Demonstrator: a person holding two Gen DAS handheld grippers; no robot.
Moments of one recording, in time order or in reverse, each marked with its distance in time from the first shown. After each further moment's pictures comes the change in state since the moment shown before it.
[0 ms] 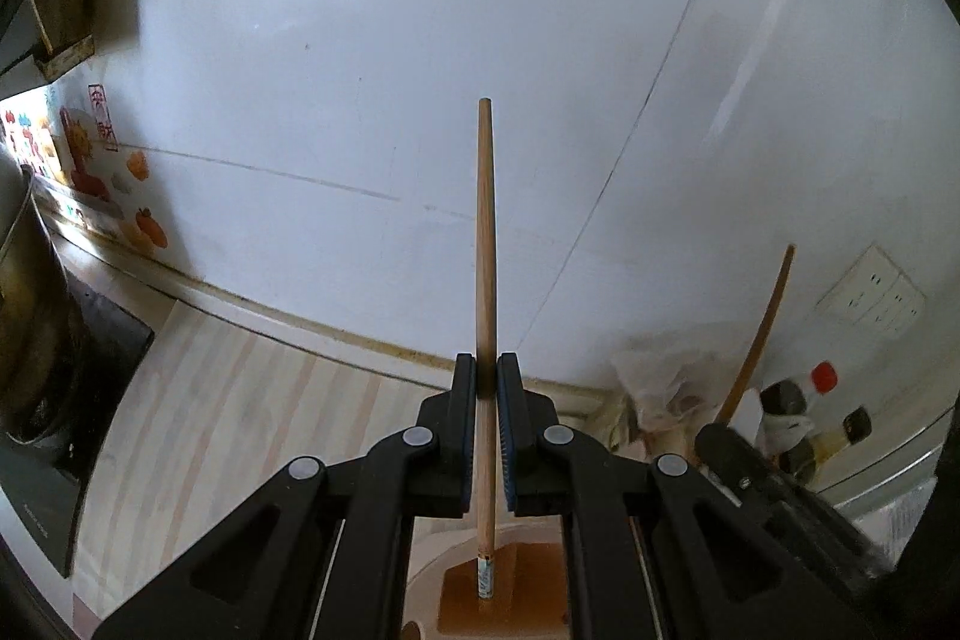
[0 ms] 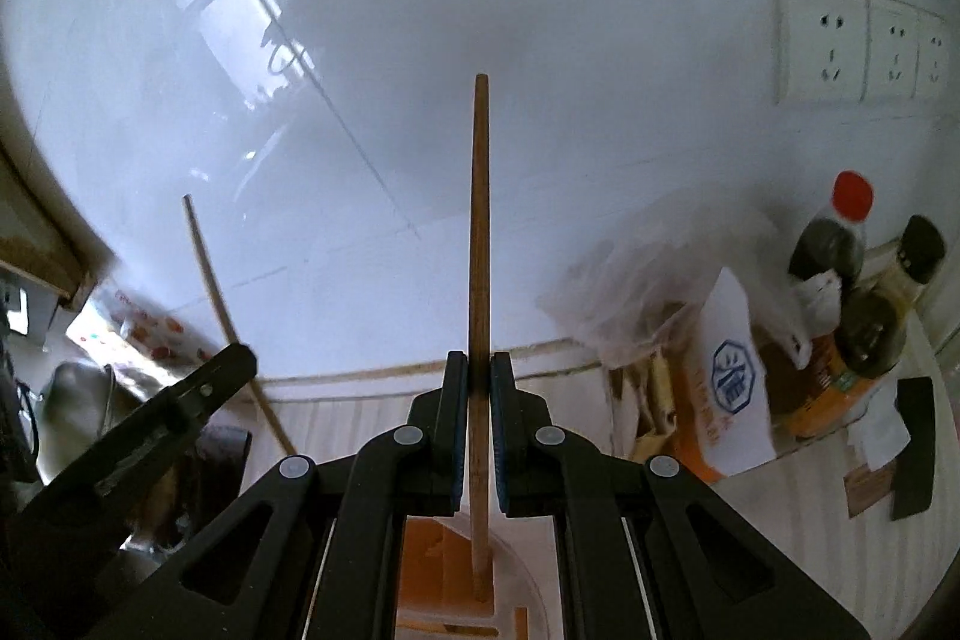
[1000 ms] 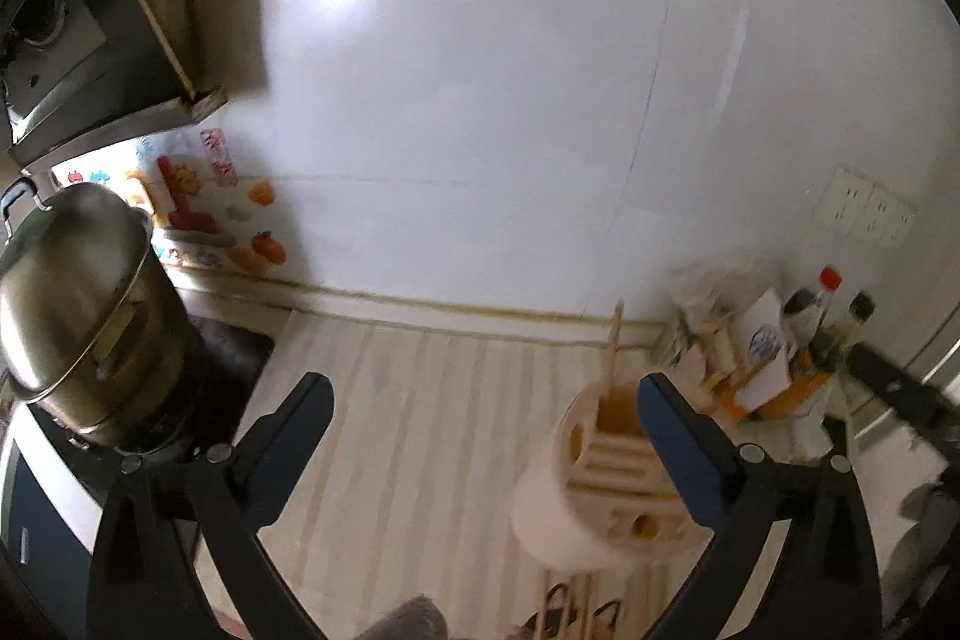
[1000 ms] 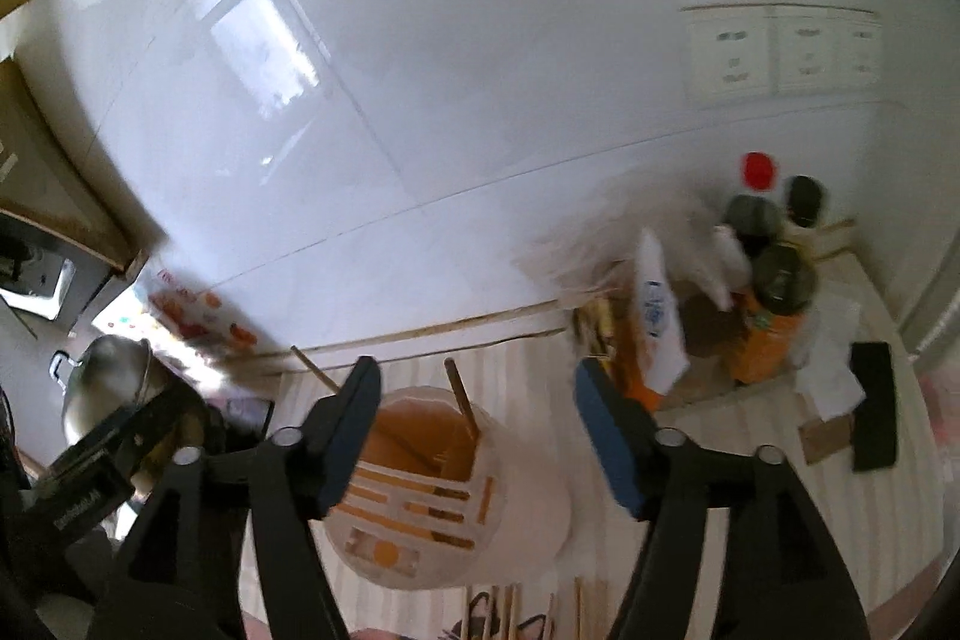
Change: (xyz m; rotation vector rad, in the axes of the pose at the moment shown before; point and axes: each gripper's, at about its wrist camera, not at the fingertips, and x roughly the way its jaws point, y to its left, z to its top) left arm -0.111 0.049 -0.046 0.149 -0.022 0.116; right arm -0.114 -0.023 -0.045 0.019 -0.055 0.005
